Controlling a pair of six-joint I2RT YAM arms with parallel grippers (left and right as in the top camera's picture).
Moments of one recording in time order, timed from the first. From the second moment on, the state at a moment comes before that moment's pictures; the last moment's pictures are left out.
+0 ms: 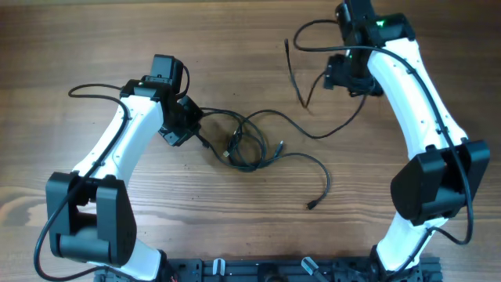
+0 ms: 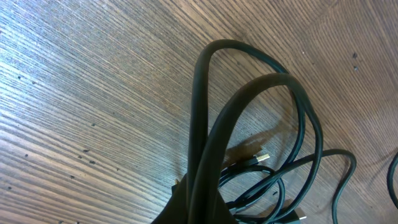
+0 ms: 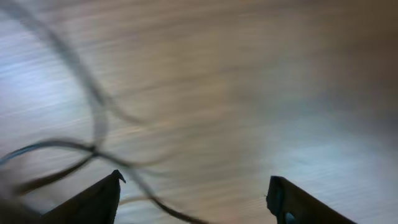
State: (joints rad) left arm -0.16 1.72 1.21 -0.90 0.18 -0.88; right arm 0.21 1.96 1.84 -1.33 0.21 0.43
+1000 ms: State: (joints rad) left arm -0.16 1.72 1.21 -0.83 0.18 -0.88; right arm 0.18 1.94 1.21 -0.81 -0.32 -0.25
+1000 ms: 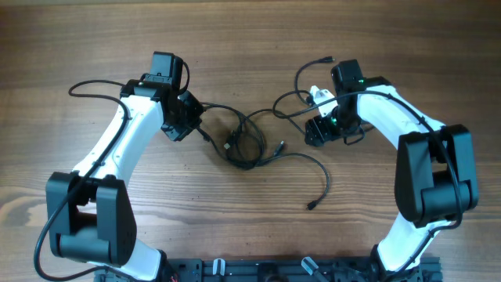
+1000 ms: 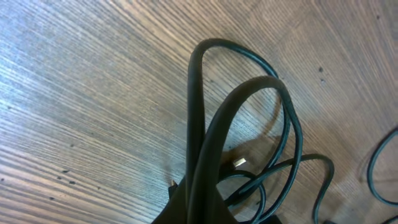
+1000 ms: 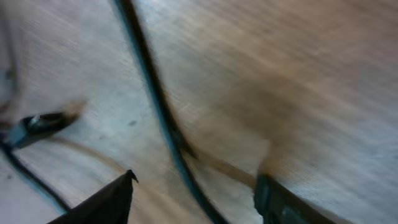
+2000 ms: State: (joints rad) left arm -0.16 1.72 1.21 -0.80 0.18 -0.88; right arm 0.35 1.93 1.18 -0.93 -0.20 0.04
